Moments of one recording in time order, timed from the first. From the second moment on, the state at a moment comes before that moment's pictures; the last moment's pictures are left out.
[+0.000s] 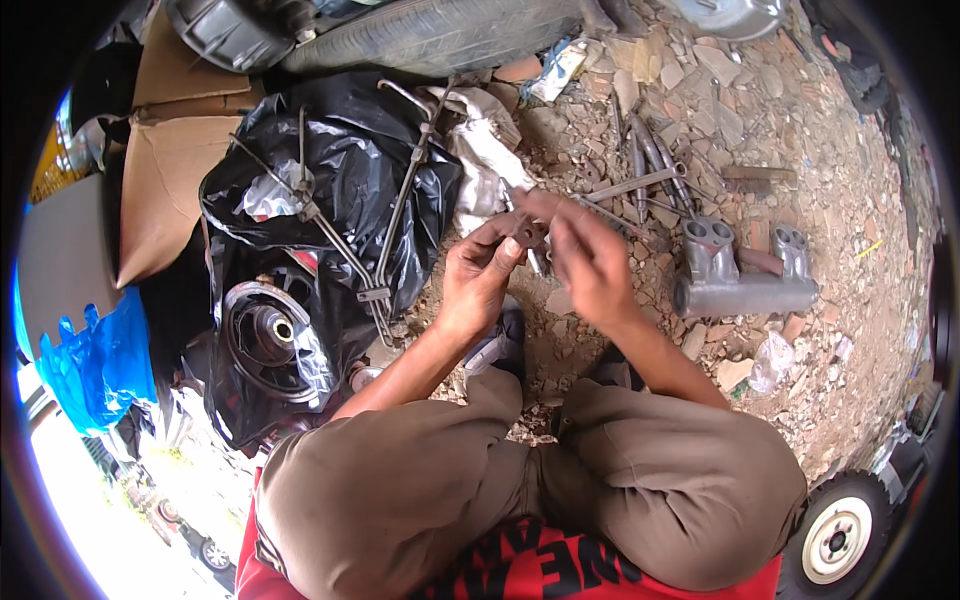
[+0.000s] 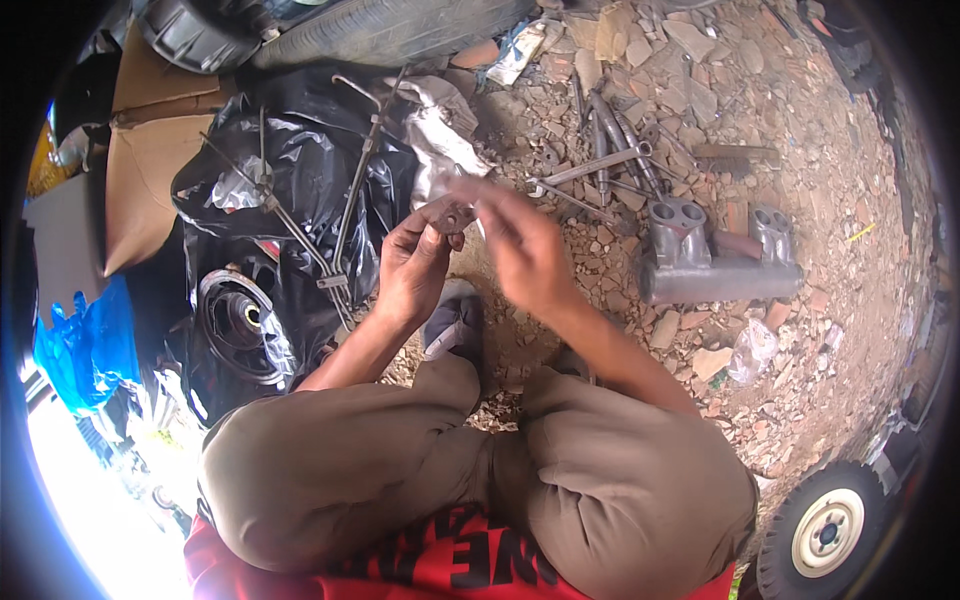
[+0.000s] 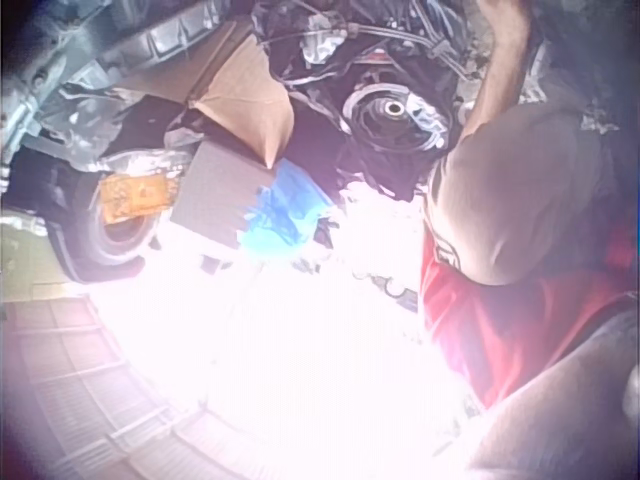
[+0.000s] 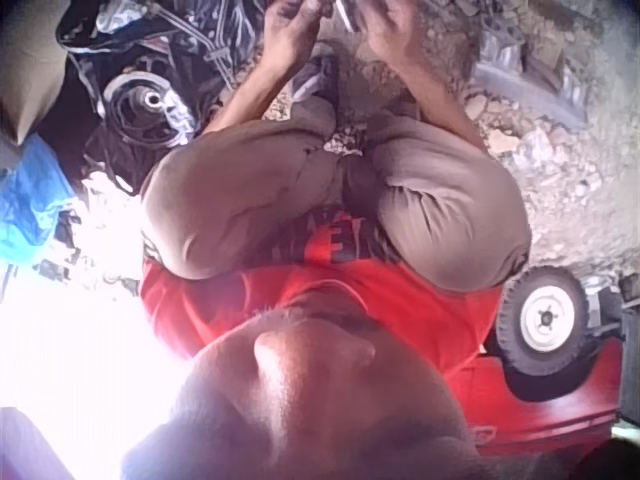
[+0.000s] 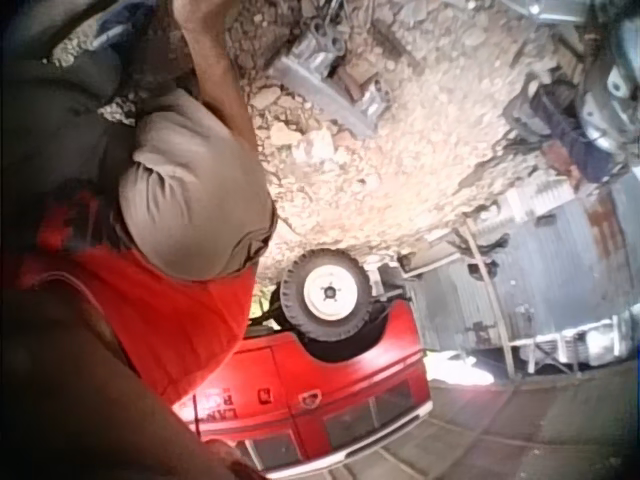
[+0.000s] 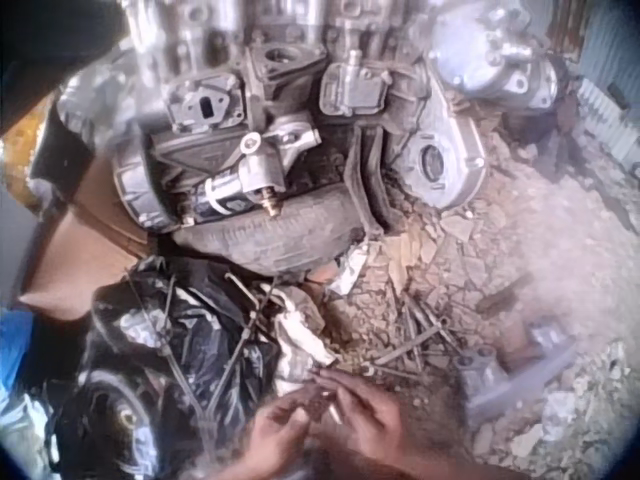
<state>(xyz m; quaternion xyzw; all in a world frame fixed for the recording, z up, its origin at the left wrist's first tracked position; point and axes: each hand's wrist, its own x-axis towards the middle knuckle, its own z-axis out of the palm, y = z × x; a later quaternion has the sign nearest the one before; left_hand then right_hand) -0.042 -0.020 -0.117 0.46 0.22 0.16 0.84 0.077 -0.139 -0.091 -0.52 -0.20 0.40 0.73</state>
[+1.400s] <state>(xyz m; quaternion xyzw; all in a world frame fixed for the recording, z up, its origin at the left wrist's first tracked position) -0.033 -0.013 -0.101 0.32 0.17 0.18 0.92 0.070 -0.145 -0.073 -0.65 -0.51 0.08 0.56</state>
